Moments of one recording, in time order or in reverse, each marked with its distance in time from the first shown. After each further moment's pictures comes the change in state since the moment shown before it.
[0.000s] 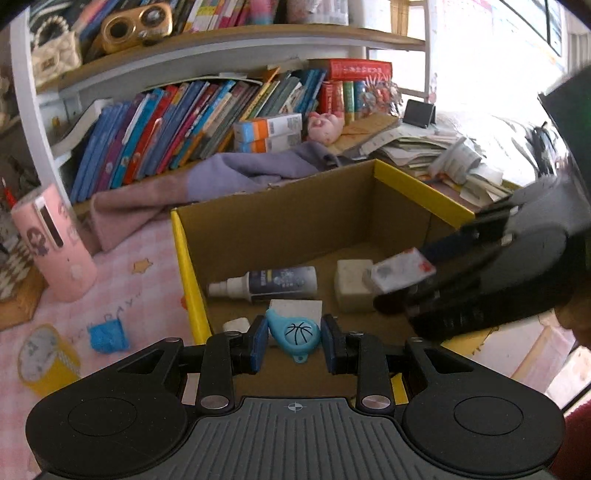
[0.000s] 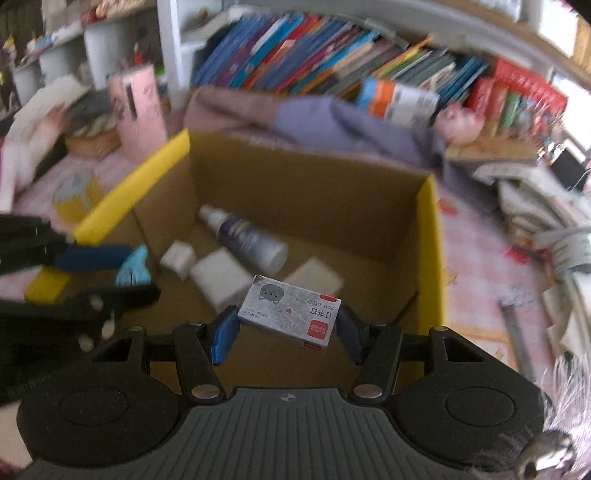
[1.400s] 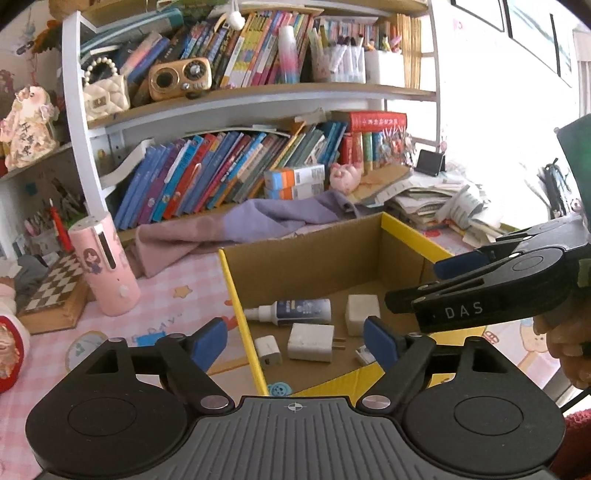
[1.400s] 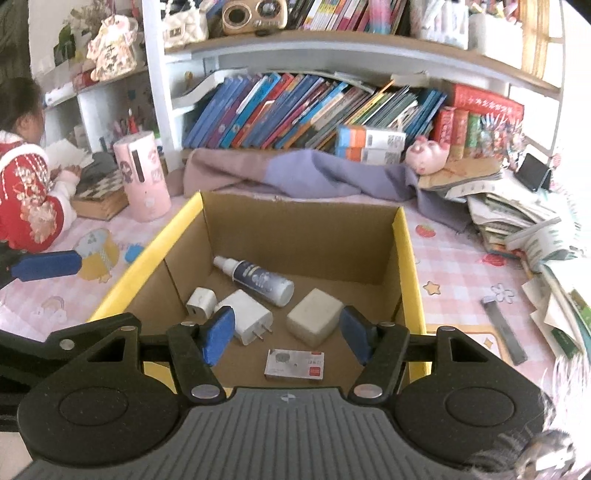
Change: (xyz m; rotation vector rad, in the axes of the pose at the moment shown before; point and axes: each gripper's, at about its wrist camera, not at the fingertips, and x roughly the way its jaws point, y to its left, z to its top) left arm -0.075 -0.004 -0.006 -0.030 -0.147 0.086; right arm -0.065 0.018 -0.017 0.137 -0.202 -0.060
